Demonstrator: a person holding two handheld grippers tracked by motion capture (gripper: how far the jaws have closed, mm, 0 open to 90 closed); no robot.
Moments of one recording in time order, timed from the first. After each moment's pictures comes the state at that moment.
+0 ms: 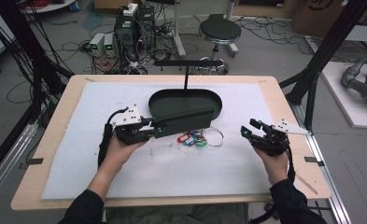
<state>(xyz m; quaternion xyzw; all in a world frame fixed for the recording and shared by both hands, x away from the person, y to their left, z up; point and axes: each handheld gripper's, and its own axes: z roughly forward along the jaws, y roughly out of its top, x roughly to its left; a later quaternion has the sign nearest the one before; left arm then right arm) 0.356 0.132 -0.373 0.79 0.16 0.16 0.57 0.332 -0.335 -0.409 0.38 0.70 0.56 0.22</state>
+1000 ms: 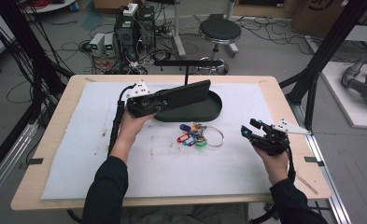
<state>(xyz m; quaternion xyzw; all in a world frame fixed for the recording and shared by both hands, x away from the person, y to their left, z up) 0.447 0.117 -0.378 0.77 0.21 0.20 0.57 0.334 -0.336 -0.411 0.38 0.70 0.56 0.22</state>
